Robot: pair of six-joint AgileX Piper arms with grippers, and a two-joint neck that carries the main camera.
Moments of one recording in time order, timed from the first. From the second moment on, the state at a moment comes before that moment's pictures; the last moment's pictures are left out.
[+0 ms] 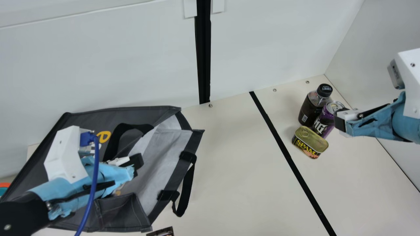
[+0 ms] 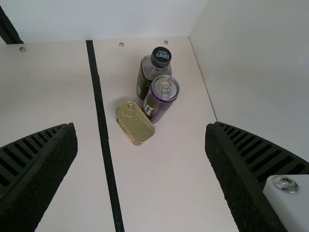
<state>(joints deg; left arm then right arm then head) -27.1 84.9 -72.4 -35.1 37.7 4.6 -27.0 65.2 -89.1 2.5 69.8 -19.4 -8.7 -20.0</state>
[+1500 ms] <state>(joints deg) -27.1 84.9 -72.4 -35.1 37.7 4.6 -25.2 65.2 -88.8 0.3 69.9 -18.4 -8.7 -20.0</state>
